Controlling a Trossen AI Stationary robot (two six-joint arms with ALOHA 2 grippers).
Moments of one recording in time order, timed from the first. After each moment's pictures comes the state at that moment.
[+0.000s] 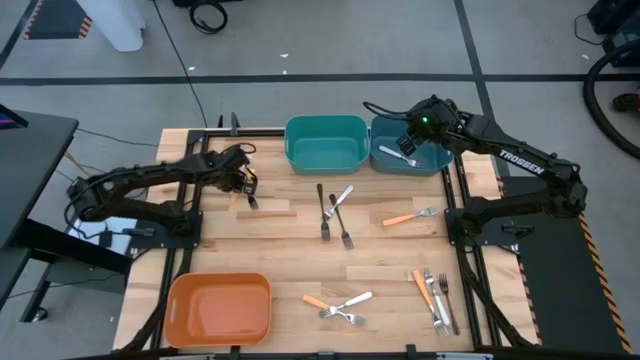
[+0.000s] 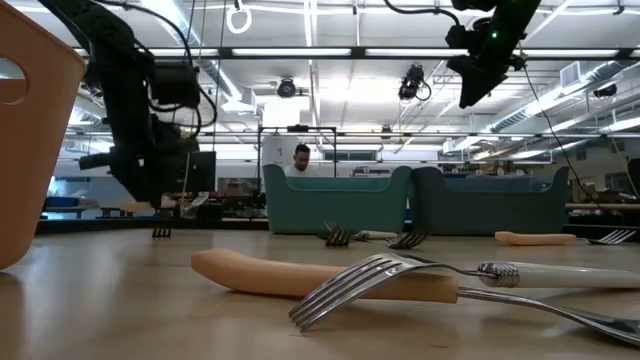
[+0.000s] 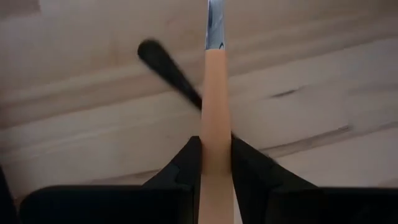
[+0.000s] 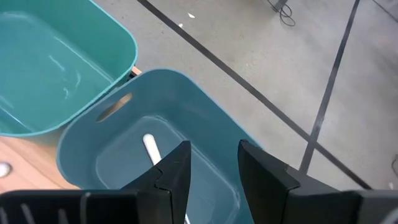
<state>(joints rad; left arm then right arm) 0.59 1.19 0.58 -0.62 -0.15 -0.72 -0.59 1.10 1.13 -0.86 0.52 0.07</state>
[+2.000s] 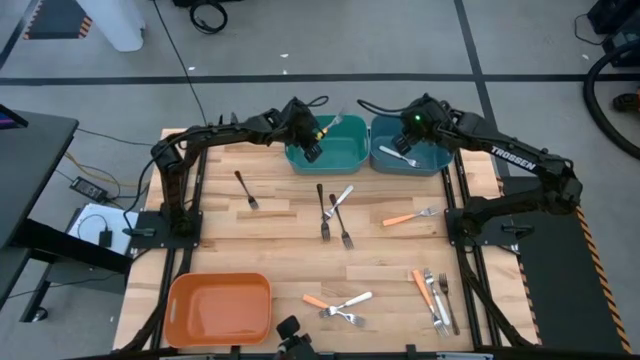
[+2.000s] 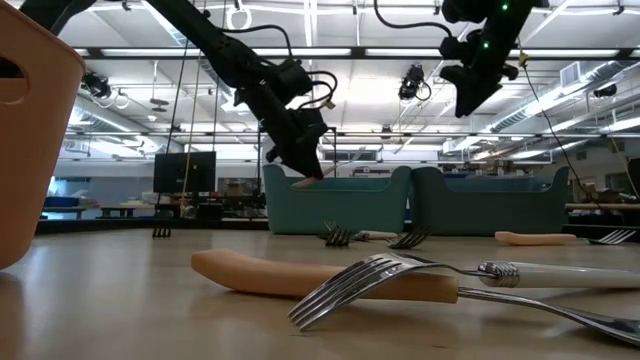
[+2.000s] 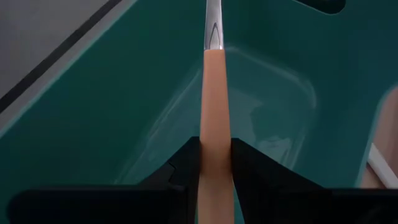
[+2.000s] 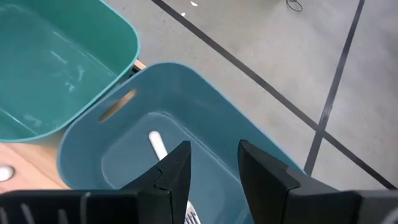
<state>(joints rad) 0.59 1.92 1.37 -0.24 0.03 0.01 -0.62 1.16 1.13 -0.85 0.49 0.09</state>
